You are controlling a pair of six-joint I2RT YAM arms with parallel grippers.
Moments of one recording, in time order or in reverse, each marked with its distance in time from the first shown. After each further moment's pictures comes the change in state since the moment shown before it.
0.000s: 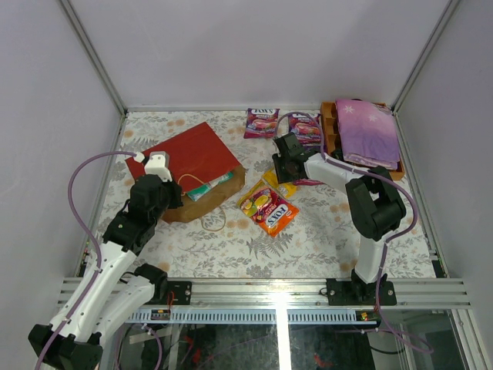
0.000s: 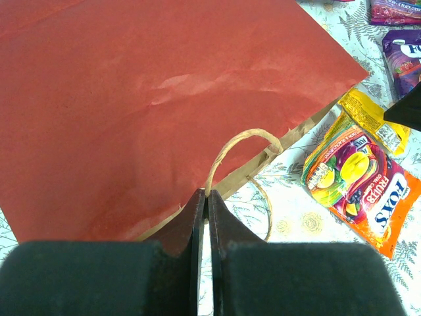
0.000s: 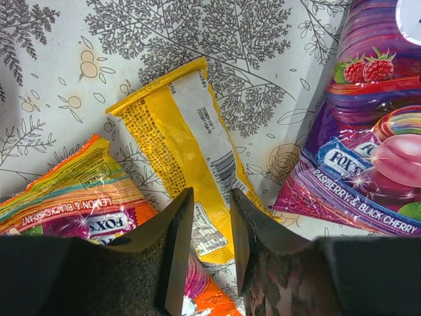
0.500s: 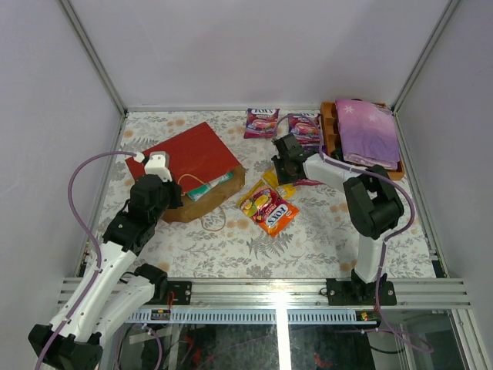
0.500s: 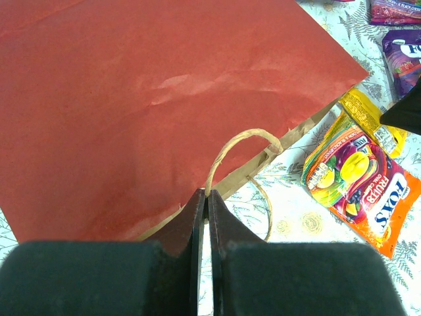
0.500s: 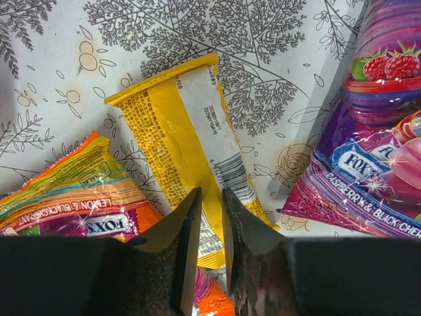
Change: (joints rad) left arm 0.000 0.000 0.000 0.000 0.000 0.000; right arm 0.000 0.017 0.000 0.002 -0.028 0.000
